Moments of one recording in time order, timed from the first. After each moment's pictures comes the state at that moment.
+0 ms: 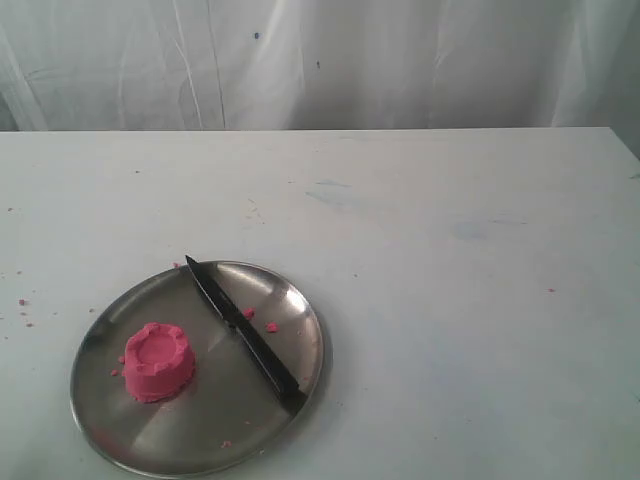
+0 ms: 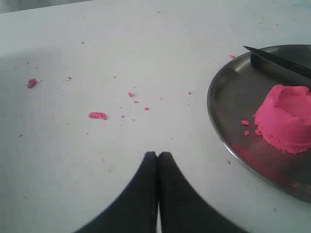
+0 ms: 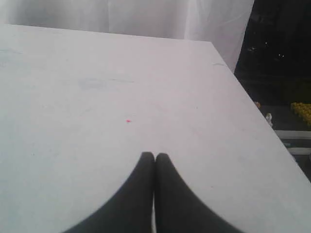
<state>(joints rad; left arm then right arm) 0.06 0.01 0.02 -0.02 0.43 0.10 -0.08 0.01 0.00 0.00 0.34 -0.07</state>
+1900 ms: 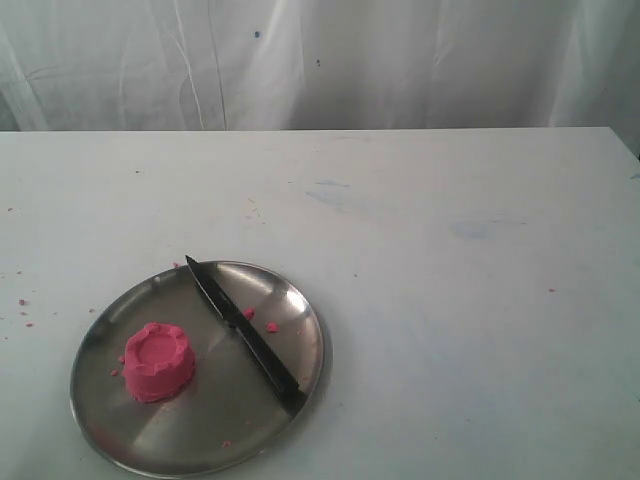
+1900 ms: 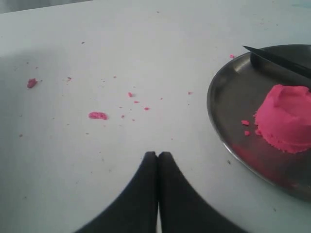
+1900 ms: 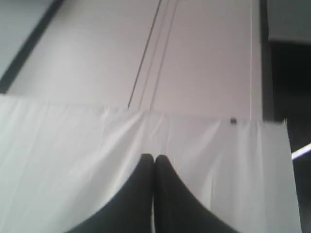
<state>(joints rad) 0.06 0.01 0.02 -0.02 0.43 0.10 -0.08 0.41 -0.61 -0.43 -0.61 0.41</state>
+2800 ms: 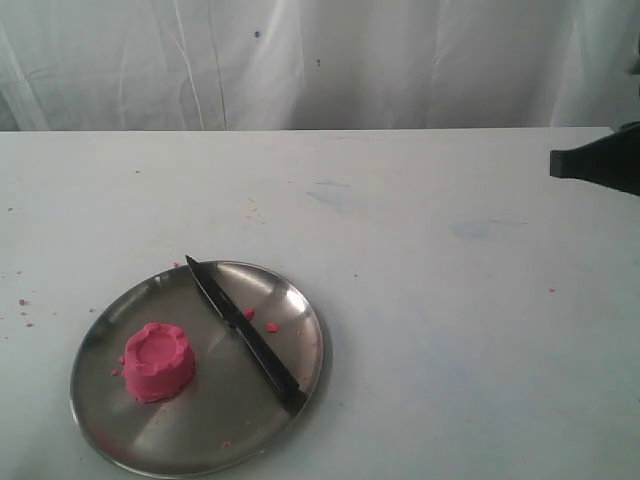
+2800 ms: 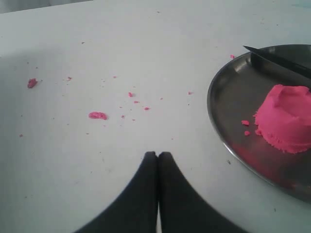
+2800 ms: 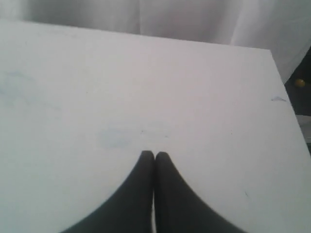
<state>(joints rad) 0.06 0.01 0.02 -0.02 0.43 0.10 0.11 1.24 -0.77 -0.46 0.15 0.41</state>
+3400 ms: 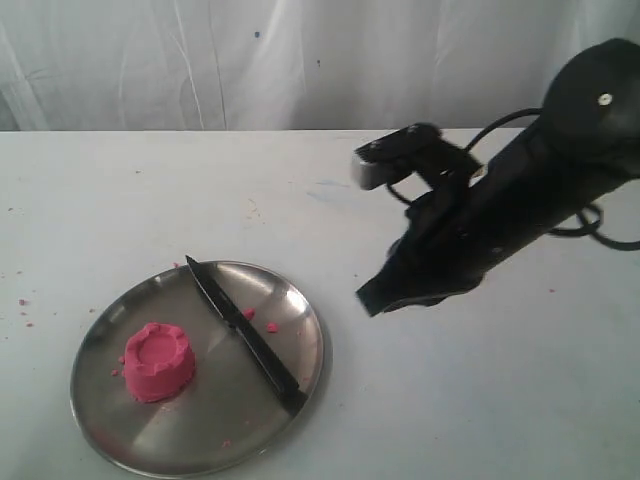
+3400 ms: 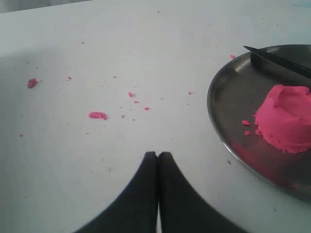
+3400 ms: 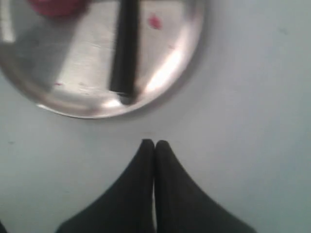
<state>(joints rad) 0.06 0.01 0.02 -0.02 0.43 0.10 0.47 1.52 -1.02 0.50 0.79 -0.59</state>
